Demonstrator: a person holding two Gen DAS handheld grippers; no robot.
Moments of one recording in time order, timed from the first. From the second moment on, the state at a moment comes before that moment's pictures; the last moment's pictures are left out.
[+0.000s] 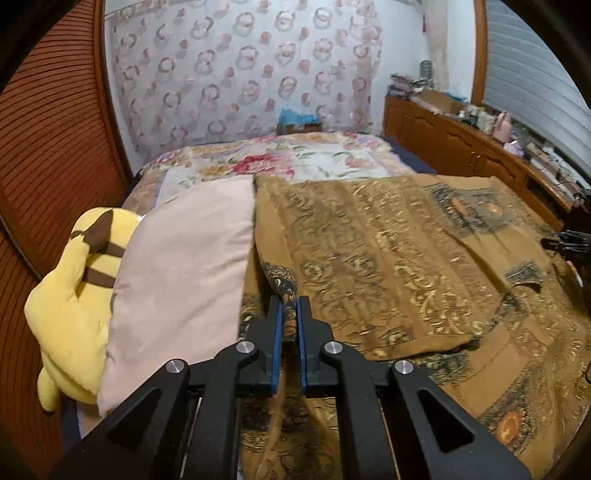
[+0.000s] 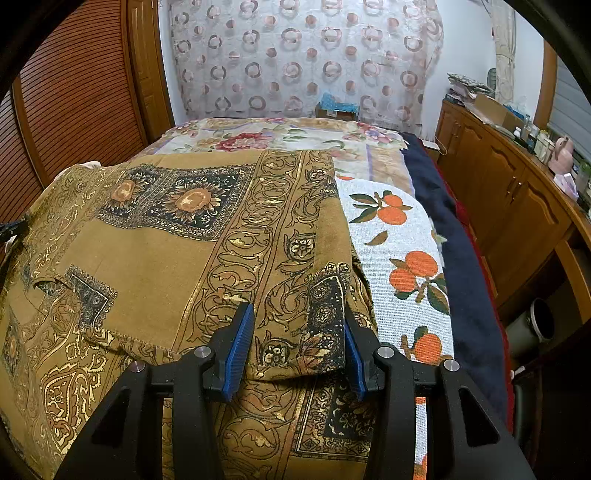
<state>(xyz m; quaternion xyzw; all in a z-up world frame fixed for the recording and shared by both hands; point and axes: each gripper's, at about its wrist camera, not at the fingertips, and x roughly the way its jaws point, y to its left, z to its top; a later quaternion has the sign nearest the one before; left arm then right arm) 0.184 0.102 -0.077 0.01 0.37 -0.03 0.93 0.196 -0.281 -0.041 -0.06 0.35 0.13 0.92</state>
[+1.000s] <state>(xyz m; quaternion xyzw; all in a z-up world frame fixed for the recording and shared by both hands) 0.096 0.106 -0.018 -0.04 0.28 -0.06 0.96 0.114 -0.311 0.008 -0.02 0.27 0.17 0.95</state>
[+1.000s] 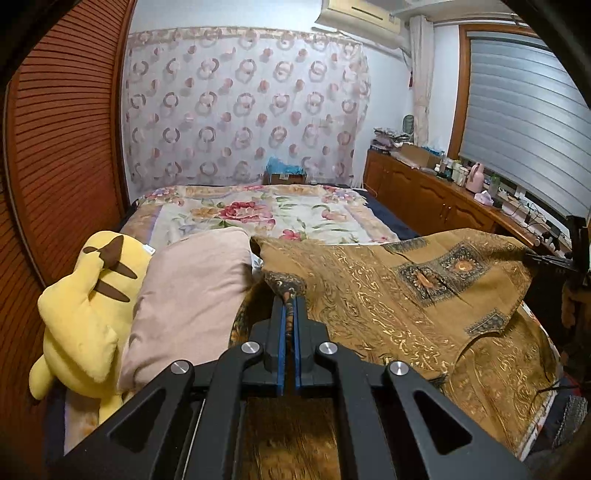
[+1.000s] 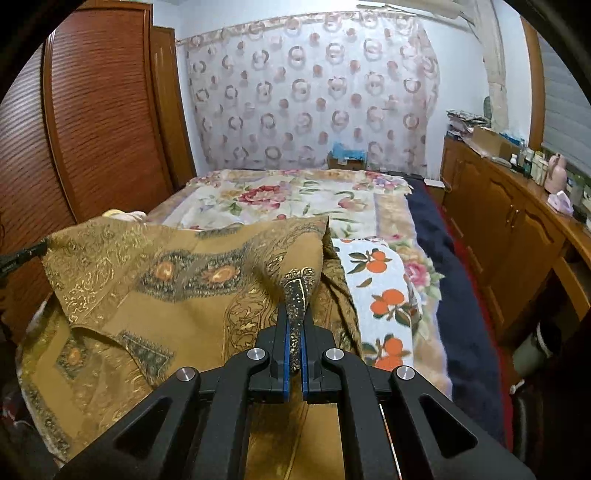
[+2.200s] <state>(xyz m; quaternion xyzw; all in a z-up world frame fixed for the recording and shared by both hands) -0.031 0.103 -0.091 -0.04 0.37 -0.04 0.93 0.028 -0.309 -0.029 -0.07 0.36 0.14 0.92</state>
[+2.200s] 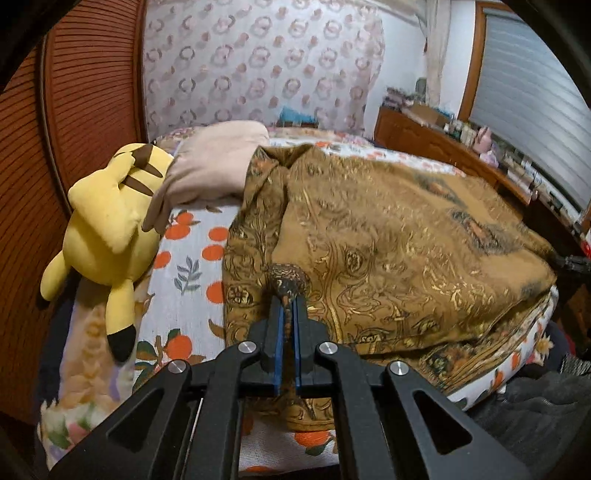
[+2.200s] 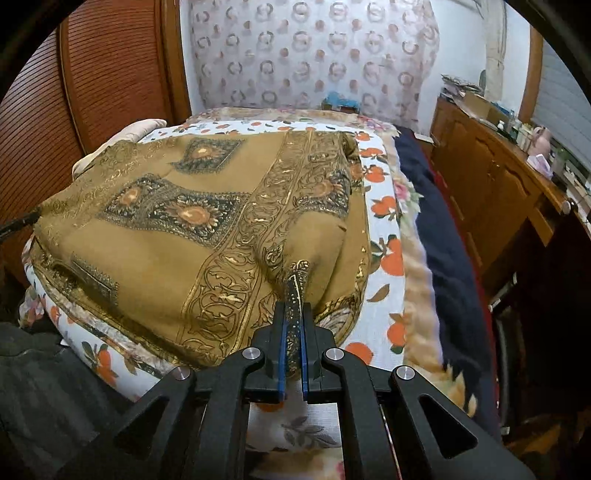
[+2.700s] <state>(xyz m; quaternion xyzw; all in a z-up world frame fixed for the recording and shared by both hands) -0.018 0.107 -0.102 -0.05 0.39 -0.02 0.92 0.032 -0.279 0.013 -0.08 0.28 0.14 0.95</state>
